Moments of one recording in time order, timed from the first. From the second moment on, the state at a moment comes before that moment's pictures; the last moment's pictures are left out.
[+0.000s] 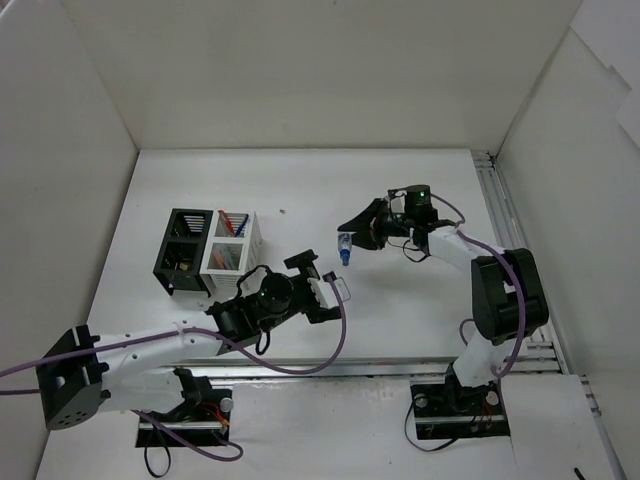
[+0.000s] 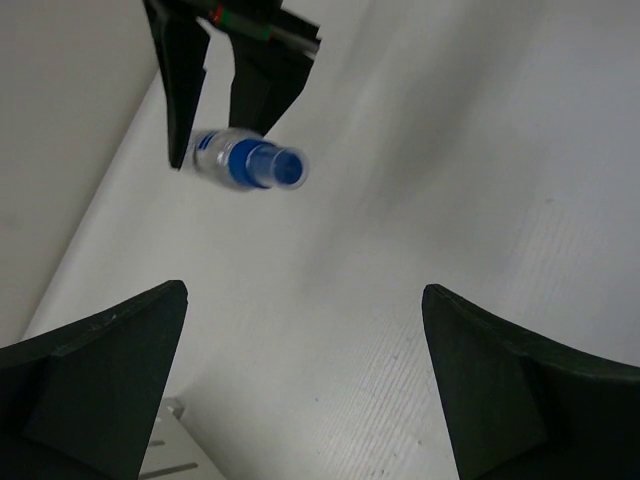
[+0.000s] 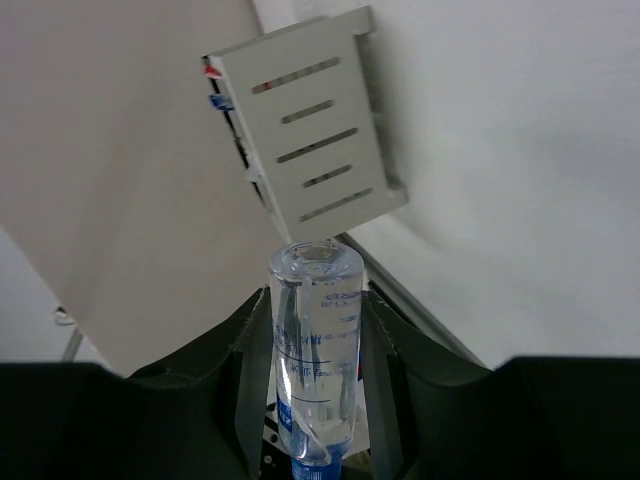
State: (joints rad) left arm -1.07 1.17 0.70 0.16 -0.19 0.48; right arm 0.23 1.70 0.98 0.06 -0.86 1.18
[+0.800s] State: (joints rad) left arm -1.00 1.31 0.79 0.33 -0.20 0.60; right arm 0.33 1.70 0.98 0.37 -0.95 1.51
